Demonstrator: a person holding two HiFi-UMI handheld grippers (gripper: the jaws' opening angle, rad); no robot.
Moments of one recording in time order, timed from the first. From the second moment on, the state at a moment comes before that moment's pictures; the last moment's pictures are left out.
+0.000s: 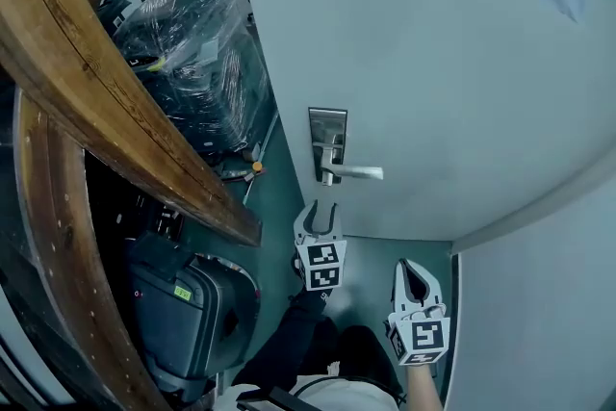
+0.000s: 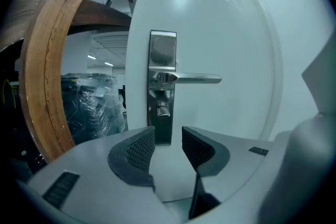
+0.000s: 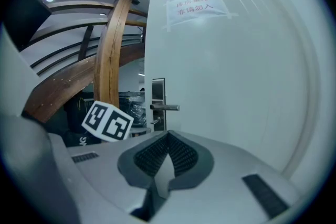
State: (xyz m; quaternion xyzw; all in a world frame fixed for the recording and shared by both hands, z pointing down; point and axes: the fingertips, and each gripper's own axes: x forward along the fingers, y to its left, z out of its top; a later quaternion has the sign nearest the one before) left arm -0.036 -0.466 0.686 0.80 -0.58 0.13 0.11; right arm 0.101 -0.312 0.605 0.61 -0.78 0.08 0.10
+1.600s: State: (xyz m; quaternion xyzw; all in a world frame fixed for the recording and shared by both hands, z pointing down) left arm -0.016 -0.357 0.418 0.84 -0.54 0.03 -0.02; right arm 0.097 -0.329 0.393 0.60 -0.80 0.01 0.02
